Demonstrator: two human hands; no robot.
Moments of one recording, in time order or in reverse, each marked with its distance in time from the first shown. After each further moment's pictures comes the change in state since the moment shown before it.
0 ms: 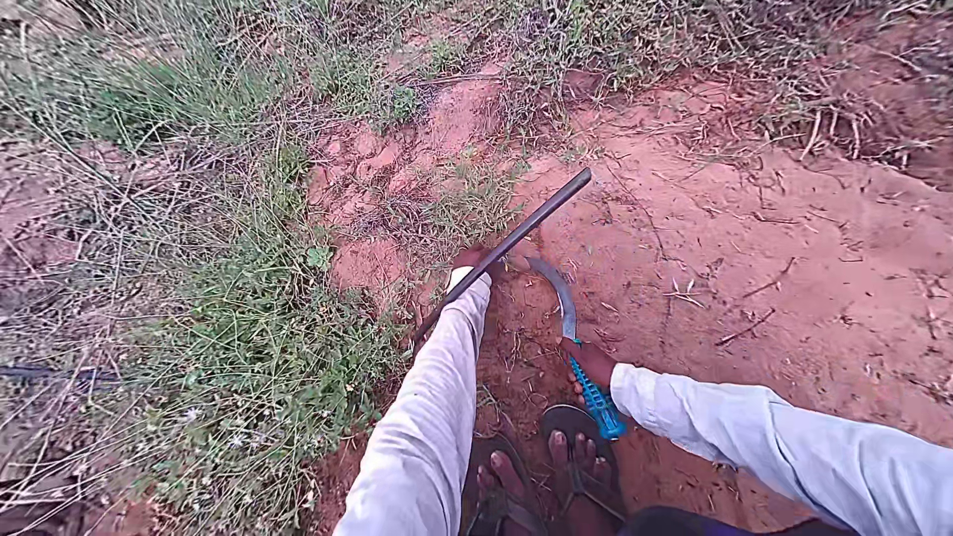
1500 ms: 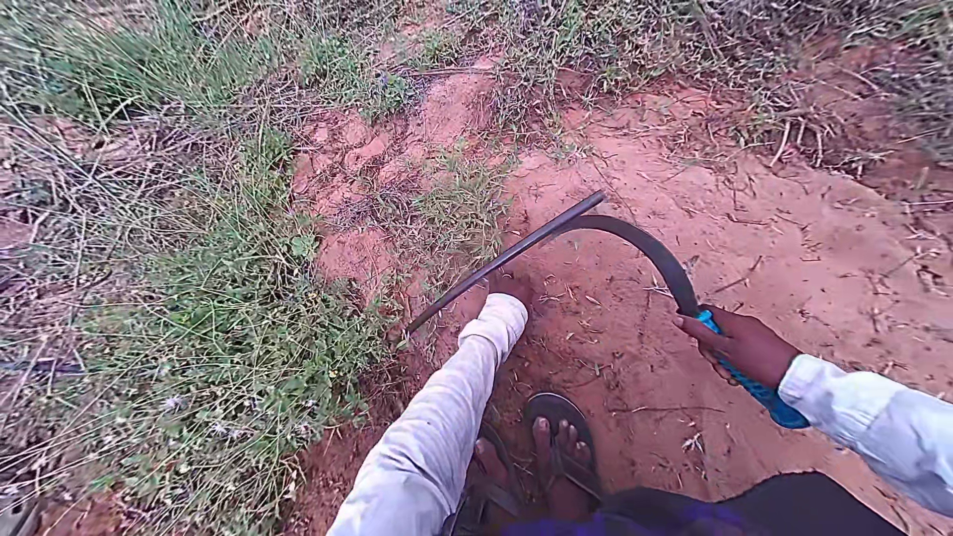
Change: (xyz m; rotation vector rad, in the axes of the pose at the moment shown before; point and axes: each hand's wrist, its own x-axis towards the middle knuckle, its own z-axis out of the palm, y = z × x) left_hand -0.104 0.095 0.022 0.241 -0.282 0.144; right_hand -0.104 0.026 -0.144 -0.421 0.399 -0.224
